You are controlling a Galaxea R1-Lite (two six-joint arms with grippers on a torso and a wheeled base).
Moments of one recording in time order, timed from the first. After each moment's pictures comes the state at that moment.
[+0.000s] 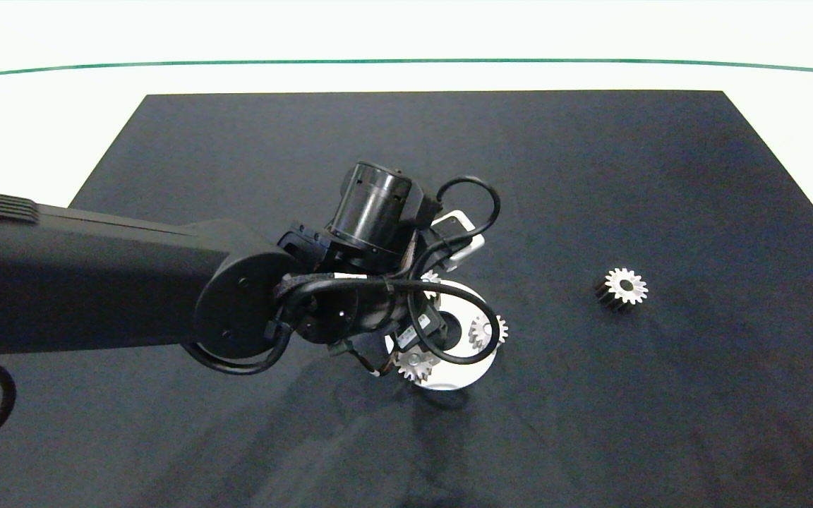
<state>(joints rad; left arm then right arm) -0.78 1.89 -1.39 0.07 0.29 0.51 0.31 0.67 -0.73 0.20 -0.23 0.02</state>
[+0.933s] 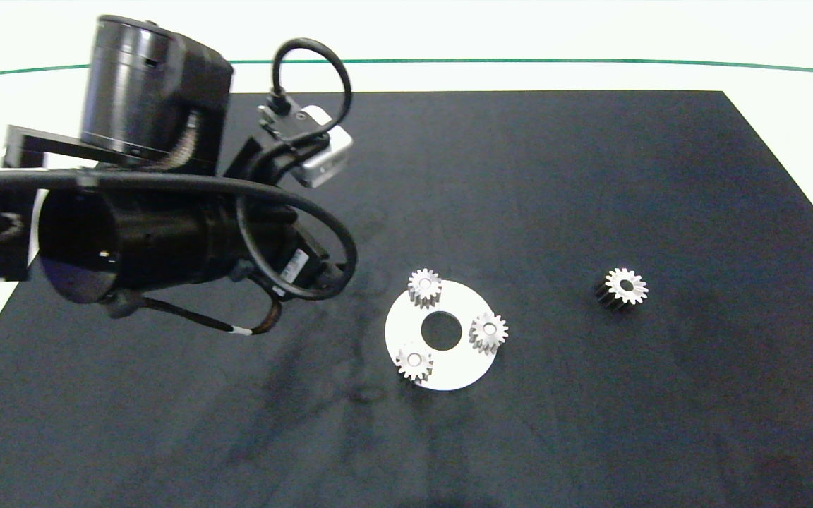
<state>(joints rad) -0.64 1.55 -1.28 0.16 0.33 0.49 0.19 0.63 -0.73 0.26 -0.25 0.00</state>
